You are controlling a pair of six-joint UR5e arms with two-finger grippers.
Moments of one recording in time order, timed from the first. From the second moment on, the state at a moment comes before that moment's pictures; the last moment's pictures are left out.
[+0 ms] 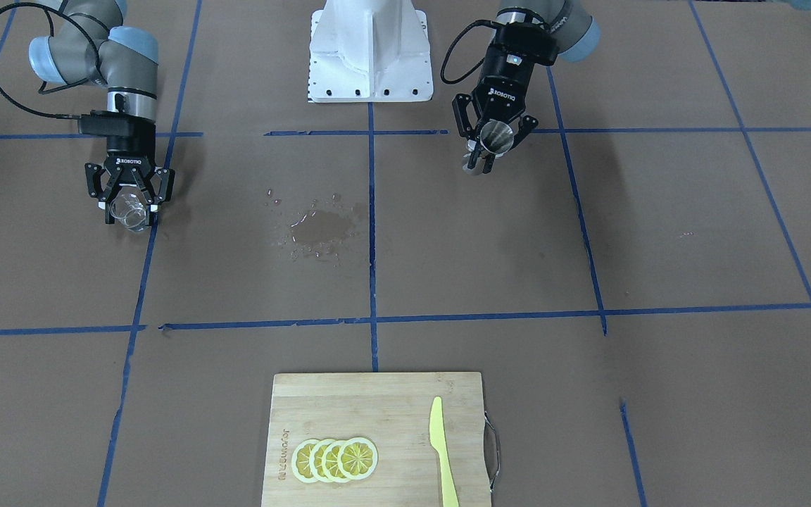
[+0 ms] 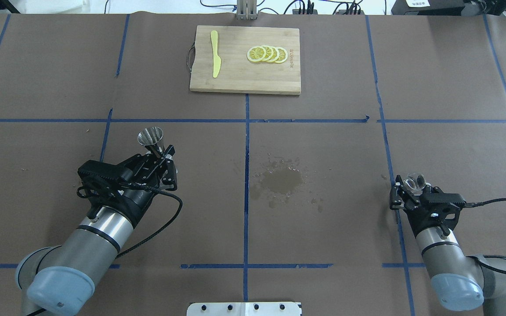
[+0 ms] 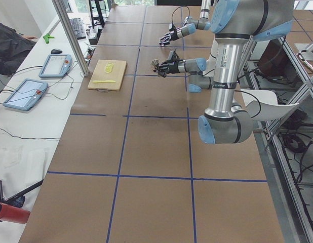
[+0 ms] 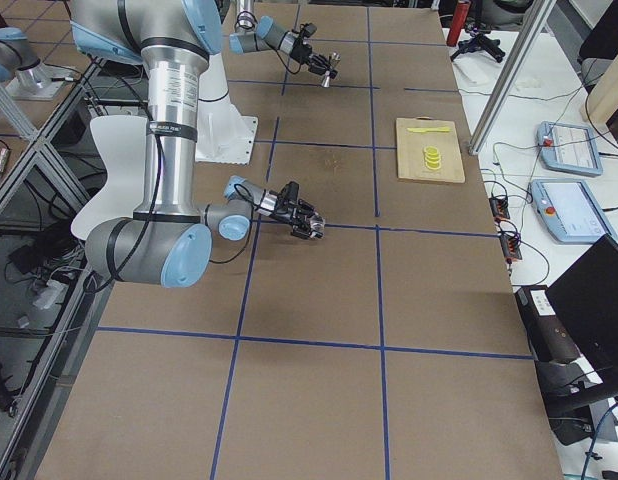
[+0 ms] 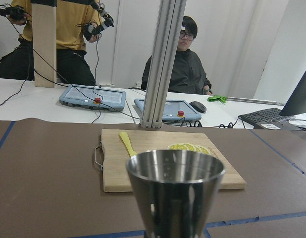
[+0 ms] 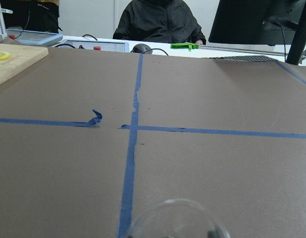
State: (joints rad) left arm -0.17 -1.78 -1.92 -2.50 -0.67 -0.99; right arm 0.13 -1.72 1.74 -0.86 0.58 1.50
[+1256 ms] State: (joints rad) left arm -0.14 -1.89 -1.80 -2.50 -0.67 -0.94; right arm 0.17 -1.71 1.90 -0.70 0.64 1.00
